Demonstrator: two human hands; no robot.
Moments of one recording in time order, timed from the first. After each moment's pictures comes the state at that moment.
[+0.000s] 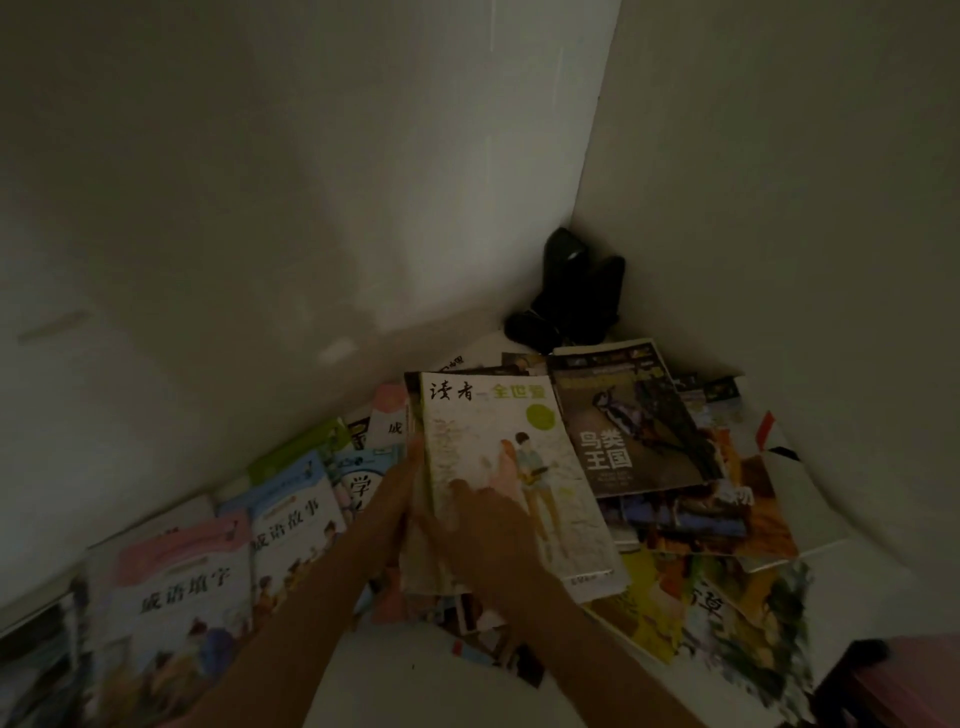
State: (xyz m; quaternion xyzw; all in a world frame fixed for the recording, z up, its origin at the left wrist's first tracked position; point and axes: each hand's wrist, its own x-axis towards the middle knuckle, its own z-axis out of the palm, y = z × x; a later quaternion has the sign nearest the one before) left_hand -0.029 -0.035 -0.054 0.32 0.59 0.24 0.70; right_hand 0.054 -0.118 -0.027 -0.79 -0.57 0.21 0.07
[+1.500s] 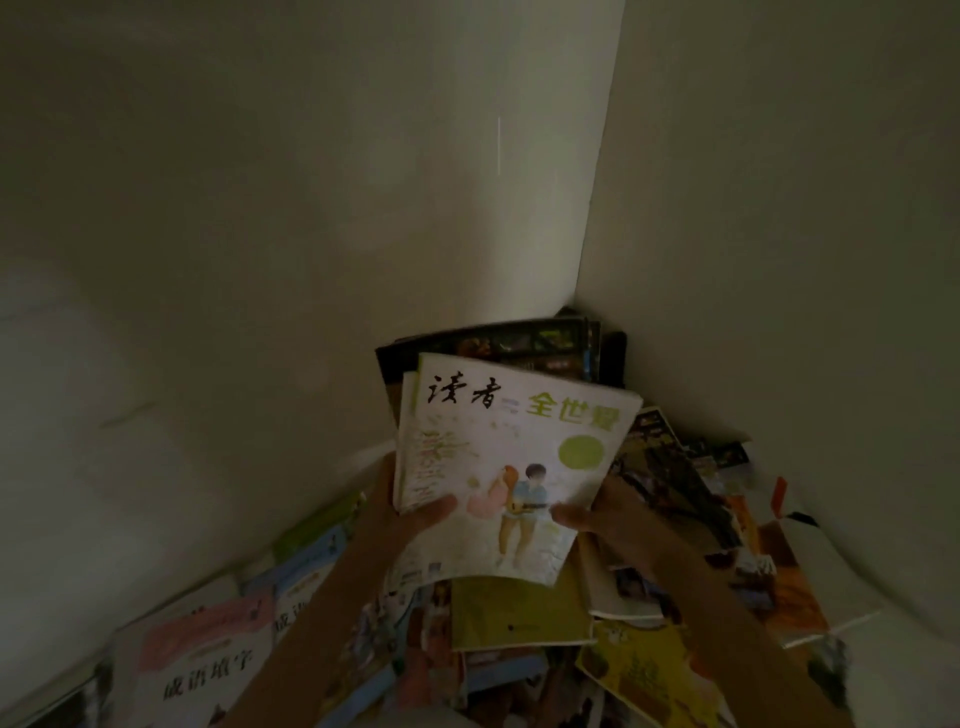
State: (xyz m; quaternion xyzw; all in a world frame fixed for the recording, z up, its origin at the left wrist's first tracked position) left_hand -0.055 -0.017 0.002 0.57 0.43 0.34 0.60; right_hand 0.182 -0.109 -0.005 -0.57 -0.37 0.55 0.49
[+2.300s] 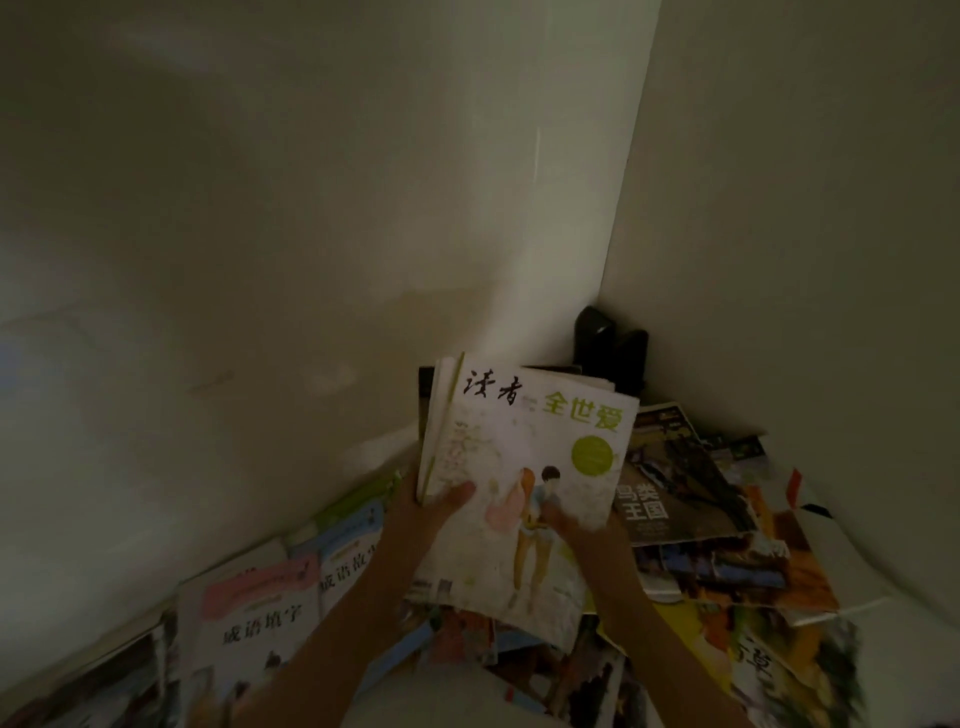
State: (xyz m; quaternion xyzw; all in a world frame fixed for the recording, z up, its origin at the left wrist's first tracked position) left_hand -0.076 -0.049 0.007 0.54 0.50 0.36 0.57; right_hand 0.090 -0.137 -0.022 -0.62 -0.30 0.38 0.62
